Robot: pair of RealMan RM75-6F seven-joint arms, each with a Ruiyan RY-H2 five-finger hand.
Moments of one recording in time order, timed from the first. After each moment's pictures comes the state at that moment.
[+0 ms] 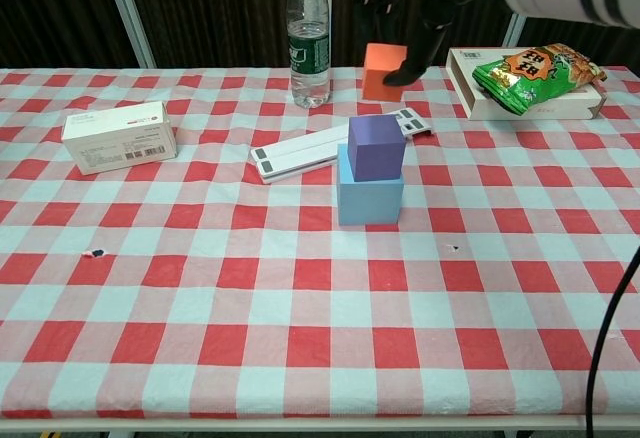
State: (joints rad) left arm -0.33 -1.29 -0.04 -0.98 1.55 1.35 -0.98; right arm 1.10 -1.40 0.29 -2.03 -0.43 1.24 -0.95
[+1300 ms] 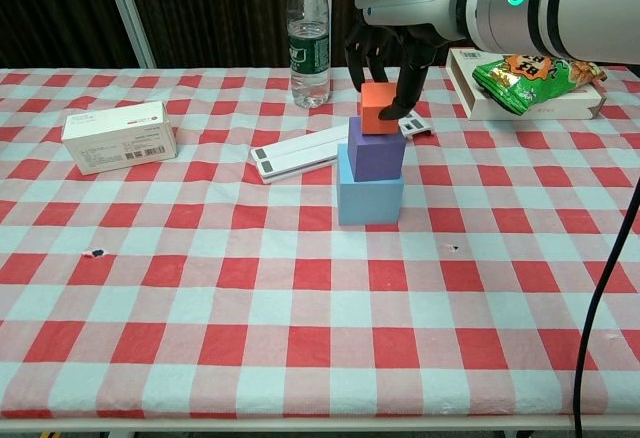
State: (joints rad) left arm -0.33 -1.30 -0.05 -0.94 1.54 1.35 -1.01; right arm 1.18 -1.40 0.20 -1.88 -0.39 1.08 -0.89
